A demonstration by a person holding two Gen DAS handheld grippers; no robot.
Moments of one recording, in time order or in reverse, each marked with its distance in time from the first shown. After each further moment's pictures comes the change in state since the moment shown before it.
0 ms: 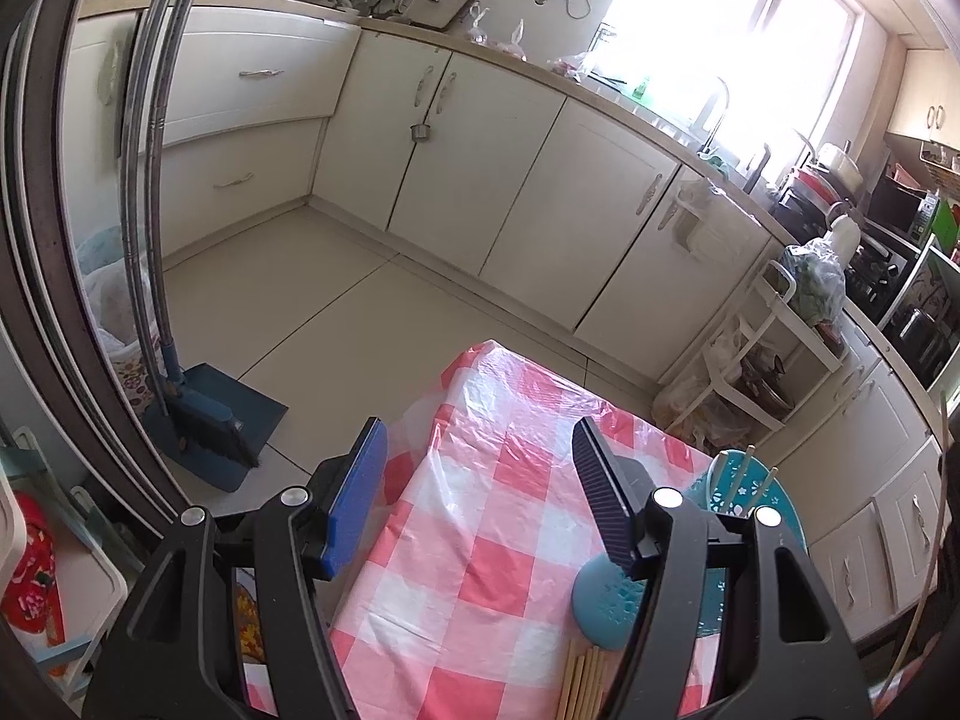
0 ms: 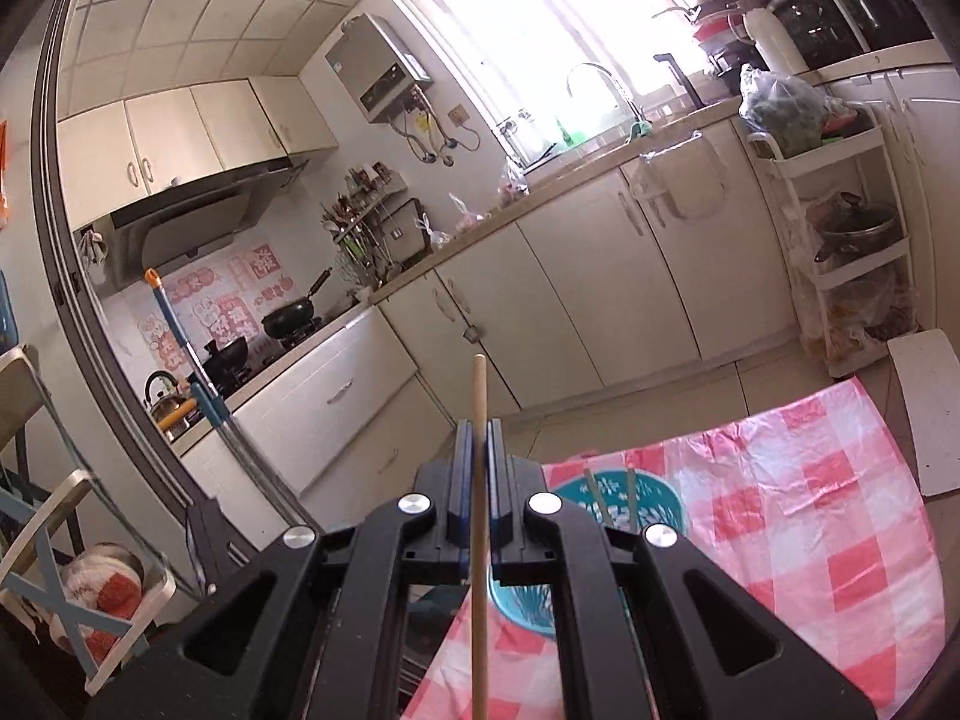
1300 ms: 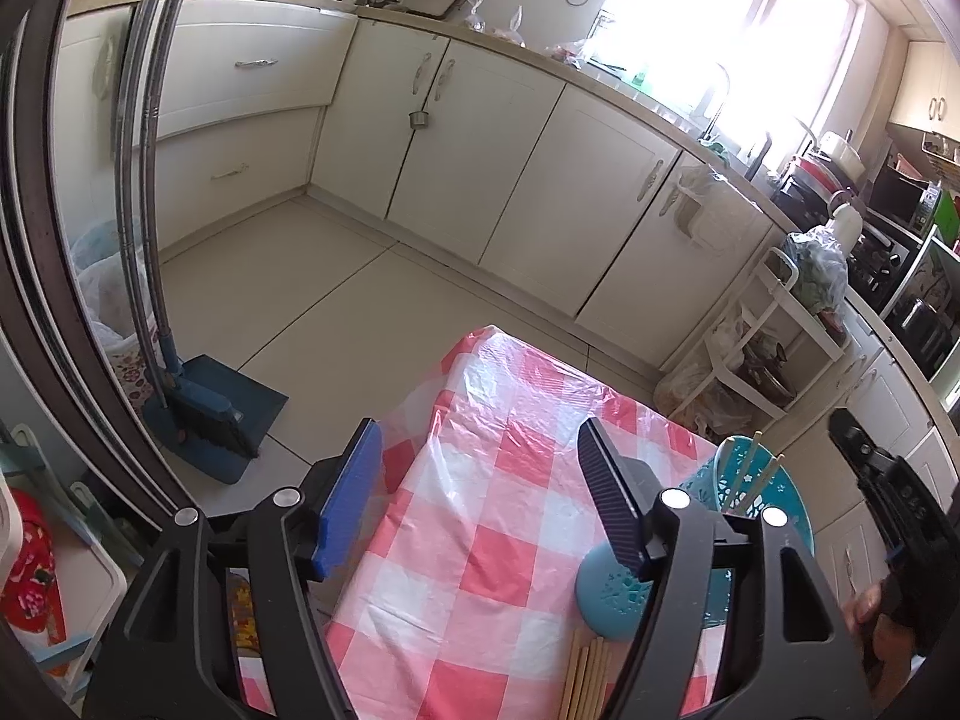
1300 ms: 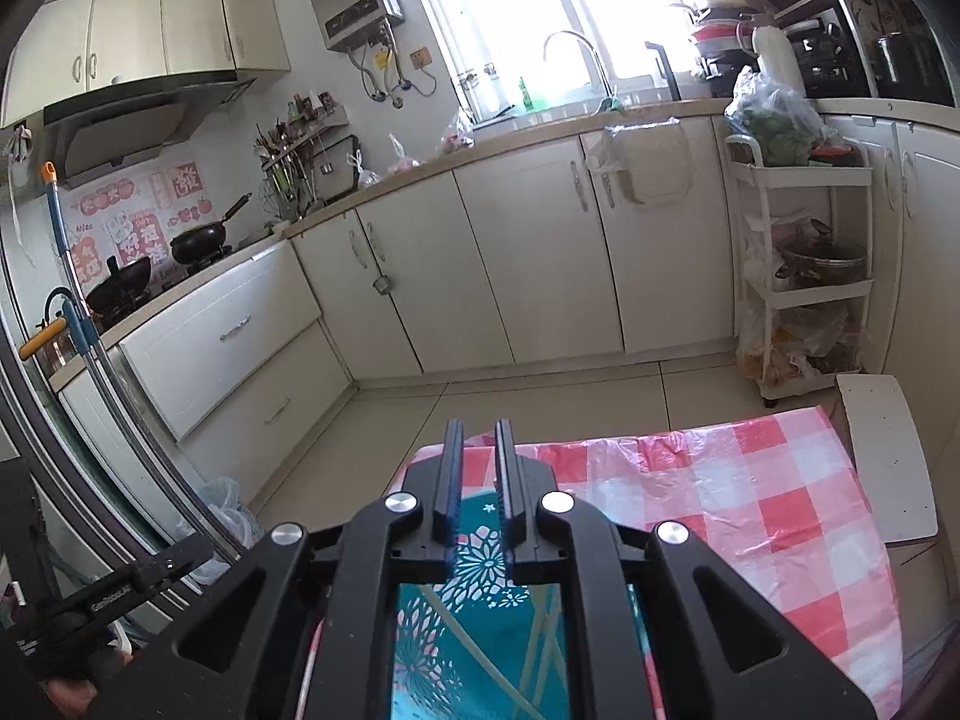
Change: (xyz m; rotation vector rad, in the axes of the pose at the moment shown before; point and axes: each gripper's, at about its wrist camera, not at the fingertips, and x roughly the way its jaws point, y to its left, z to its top) left arm 0.008 0.002 -0.002 0.004 0.029 0.006; right arm 0.064 -0.012 -0.019 -0.168 0.093 -0.230
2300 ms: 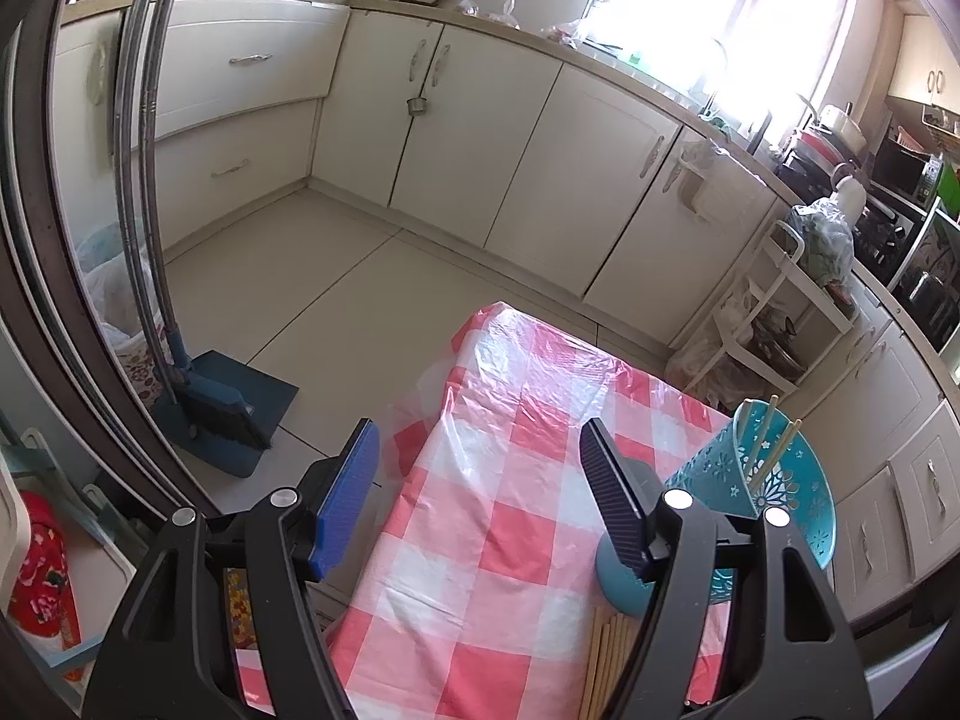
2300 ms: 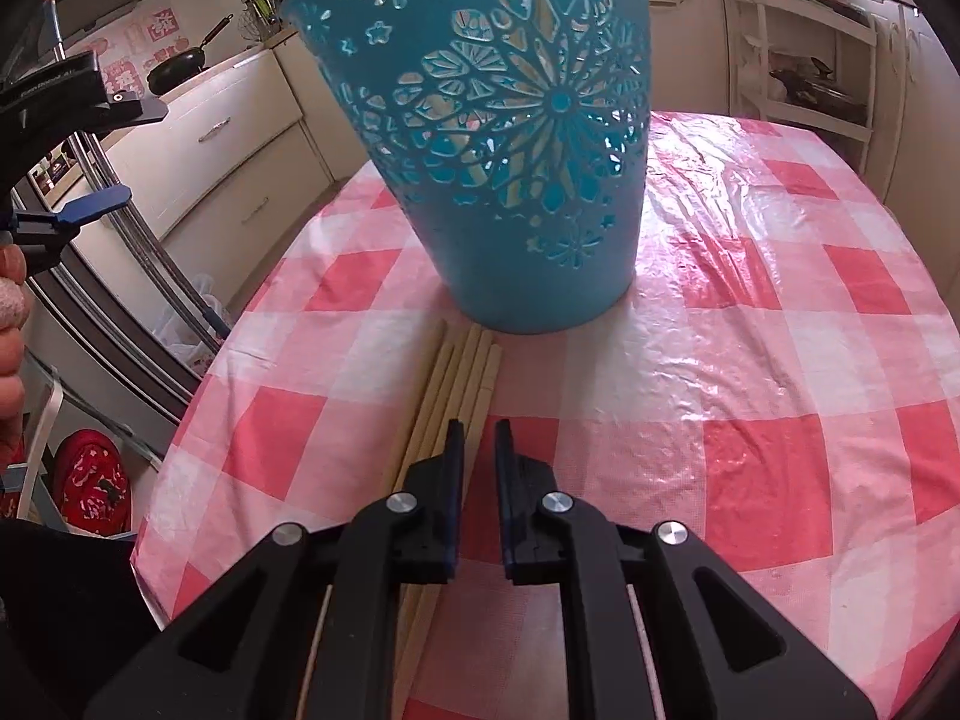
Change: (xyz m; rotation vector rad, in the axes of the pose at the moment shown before) left arm 0.005 0.003 -0.010 0.044 0.037 0.022; right arm 0.005 -0.004 -0.189 -0.038 0.450 -0.056
